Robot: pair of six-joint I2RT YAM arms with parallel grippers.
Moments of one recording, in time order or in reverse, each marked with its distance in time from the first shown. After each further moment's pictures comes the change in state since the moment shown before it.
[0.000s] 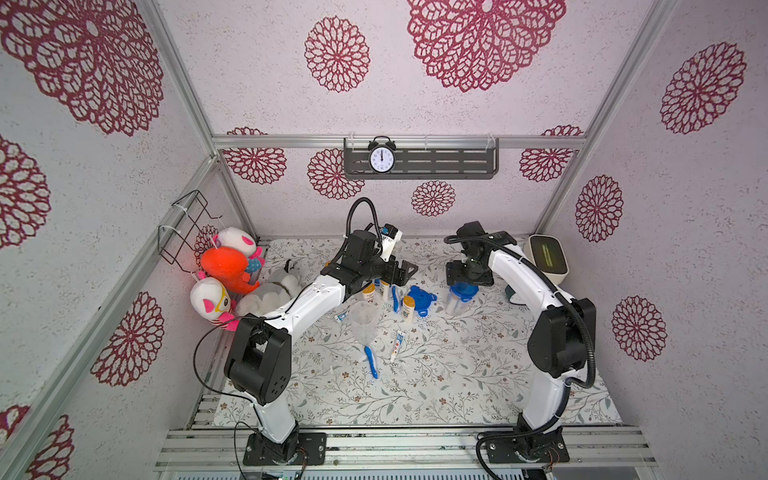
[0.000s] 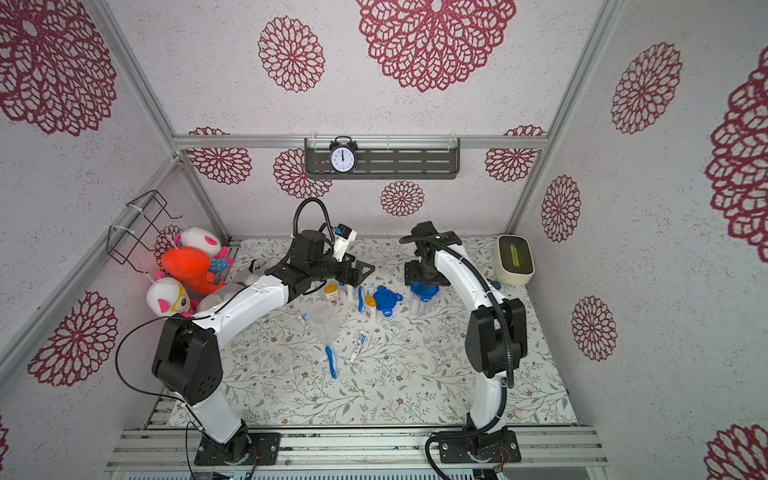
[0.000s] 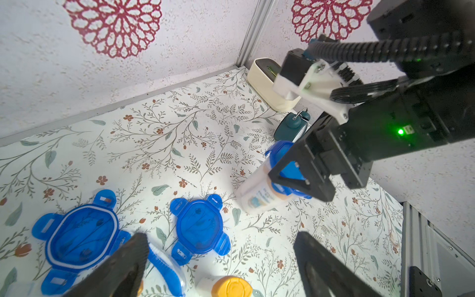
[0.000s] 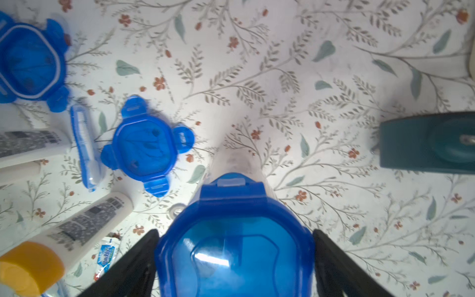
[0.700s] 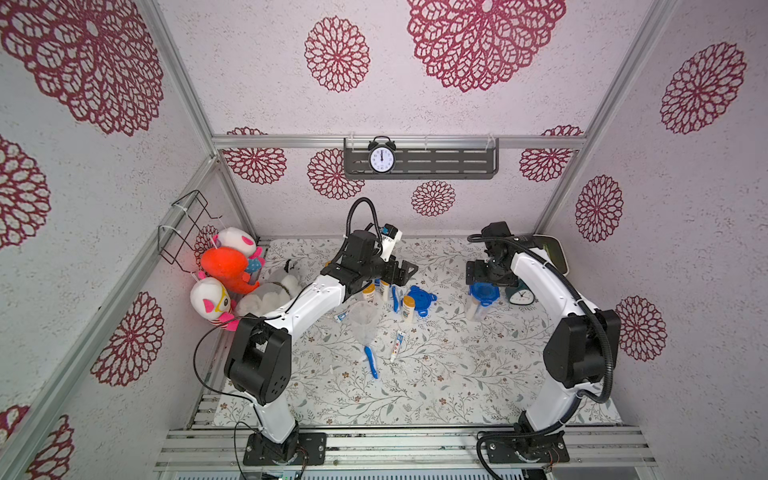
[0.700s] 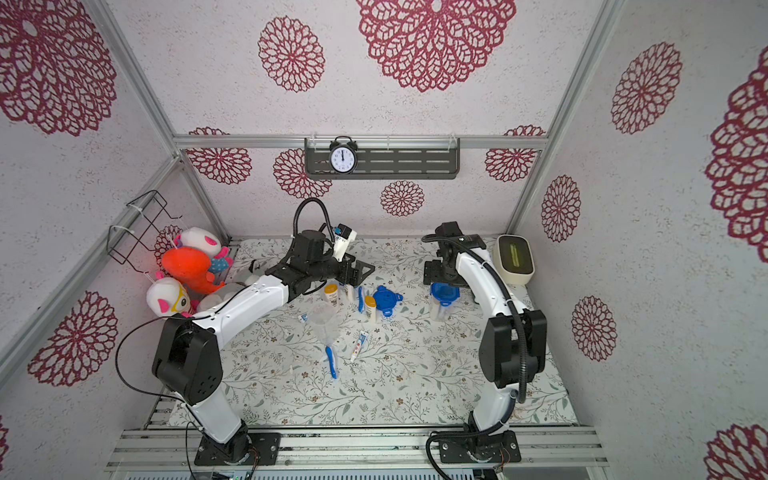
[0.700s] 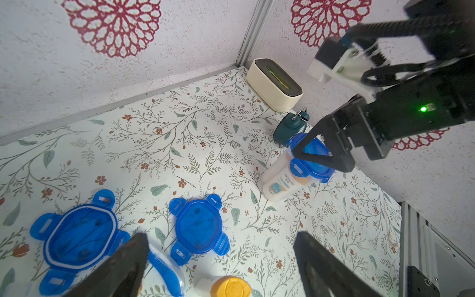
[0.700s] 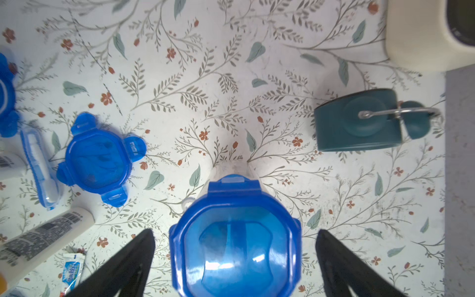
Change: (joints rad) left arm 0.000 0.000 0.001 0.000 0.003 -0.003; right arm -0.082 -0.125 -0.075 0.035 0.047 -0.021
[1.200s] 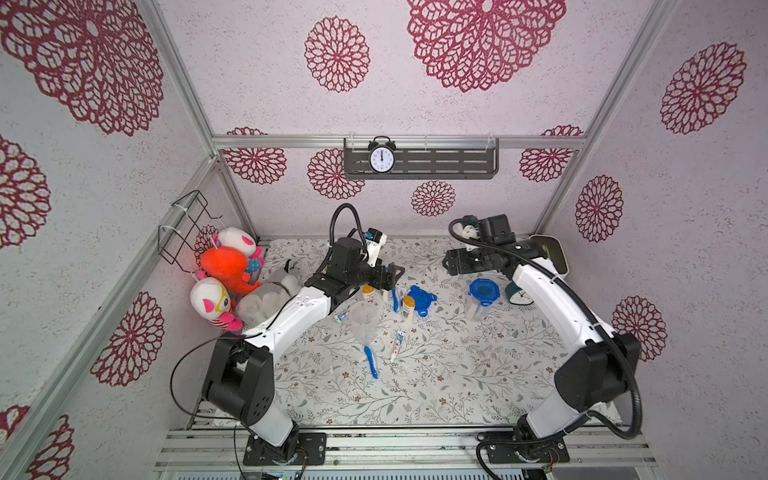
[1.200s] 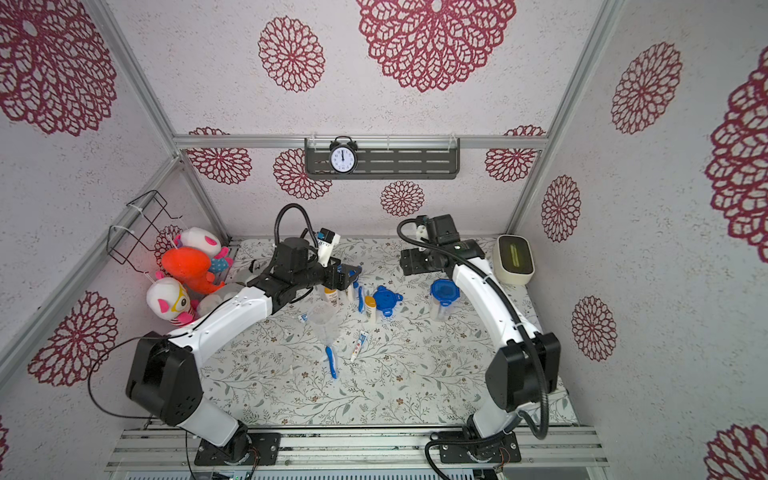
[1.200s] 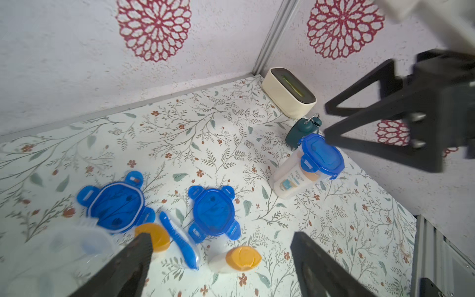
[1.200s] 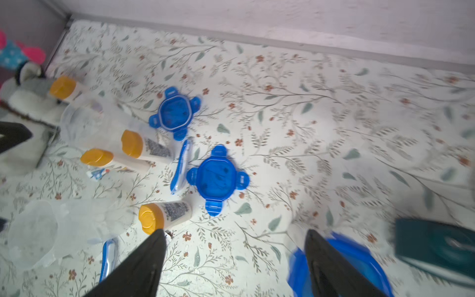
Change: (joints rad) left arm 0.043 -0.211 -0.224 0.051 -0.073 -0.021; right arm 0.138 -0.057 -0.037 0.290 -0.302 -0.201
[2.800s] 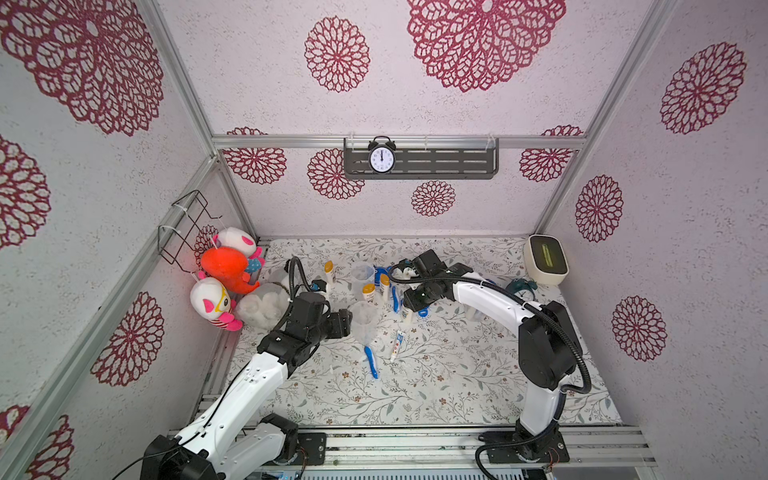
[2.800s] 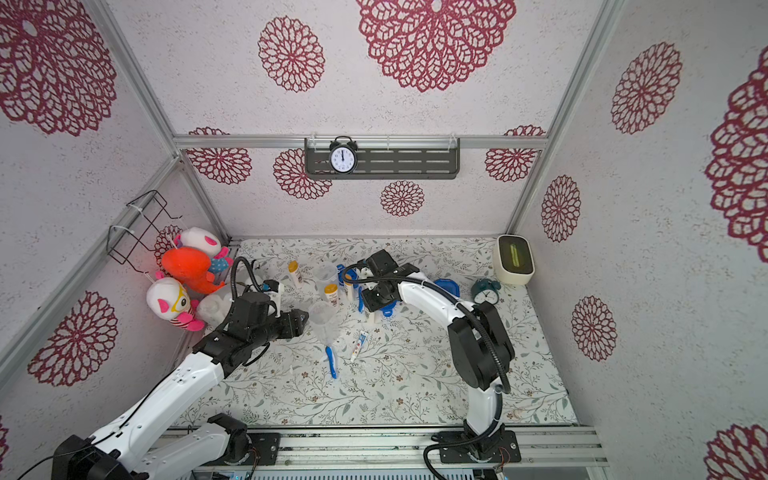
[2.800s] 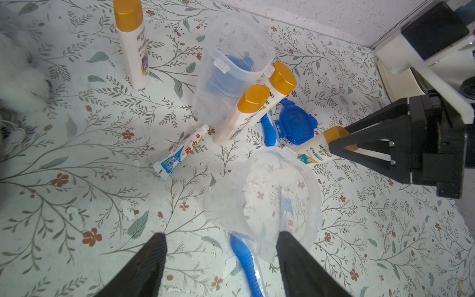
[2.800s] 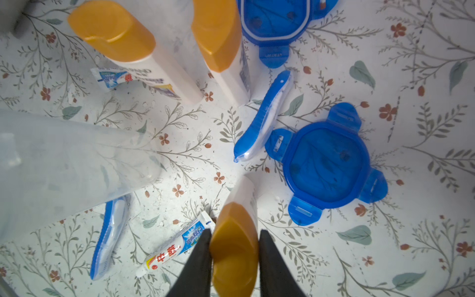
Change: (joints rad) left arm 0.062 -0.520 -0.472 -0.293 -0.306 -0.261; right arm 0.280 0.179 -0.116 0.096 0.020 -0.034
